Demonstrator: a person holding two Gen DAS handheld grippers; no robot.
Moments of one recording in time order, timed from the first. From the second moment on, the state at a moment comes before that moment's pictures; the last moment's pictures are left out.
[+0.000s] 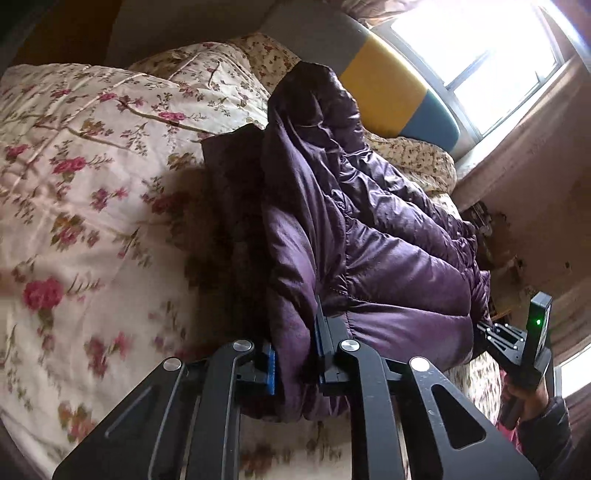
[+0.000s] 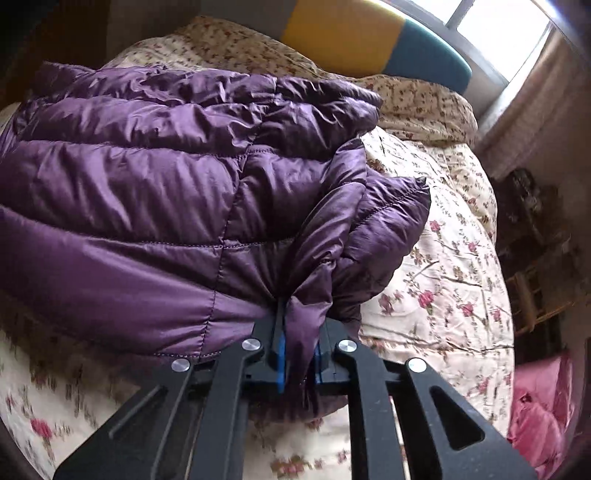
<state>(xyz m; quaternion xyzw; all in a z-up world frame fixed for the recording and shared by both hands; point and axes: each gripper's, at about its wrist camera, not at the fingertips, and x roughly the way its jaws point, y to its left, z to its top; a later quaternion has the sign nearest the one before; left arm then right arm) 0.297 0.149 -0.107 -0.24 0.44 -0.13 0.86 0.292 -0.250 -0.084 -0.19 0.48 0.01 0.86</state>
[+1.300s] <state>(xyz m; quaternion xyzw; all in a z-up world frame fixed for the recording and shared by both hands) 0.261 0.148 -0.063 -0.26 0.44 -0.09 0.86 0.268 -0.278 -0.041 0.01 0.50 0.00 0.87</state>
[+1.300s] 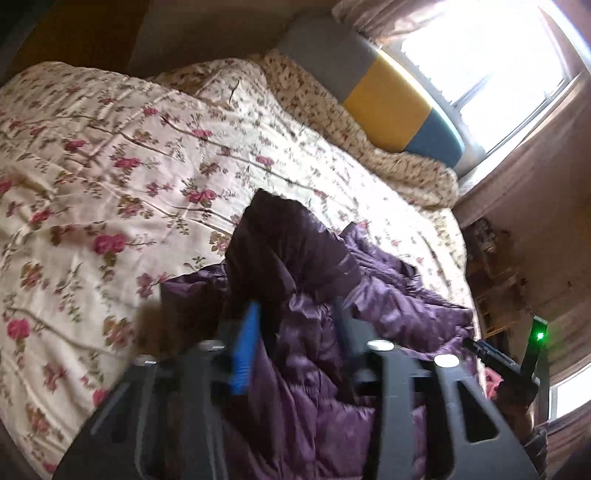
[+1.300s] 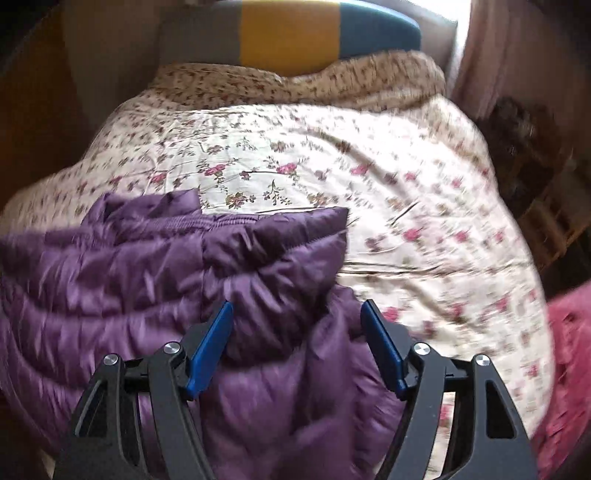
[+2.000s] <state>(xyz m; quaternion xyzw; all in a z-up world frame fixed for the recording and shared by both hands) 0.291 0.104 -0.084 -0.09 0.42 0.00 0.90 0.275 -0.257 -0.068 -0.10 0.43 -0.09 0.89</state>
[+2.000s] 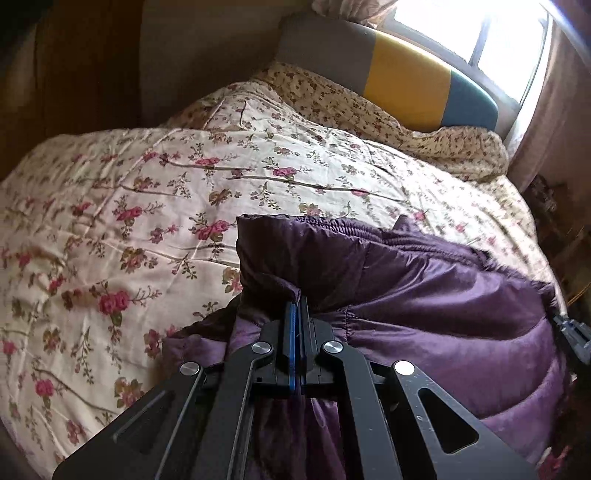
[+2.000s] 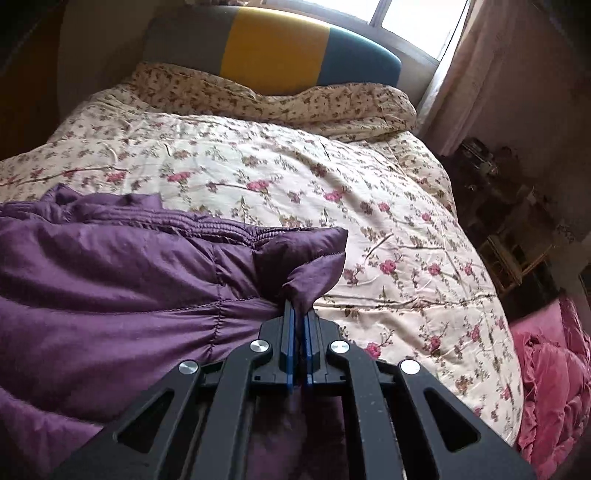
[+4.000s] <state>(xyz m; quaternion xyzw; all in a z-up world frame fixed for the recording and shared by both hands) 0.220 0.038 -0.083 -0.05 0.41 -0.06 0.91 0.219 -0.152 -0.066 -0.08 0.40 -0.02 0.91</state>
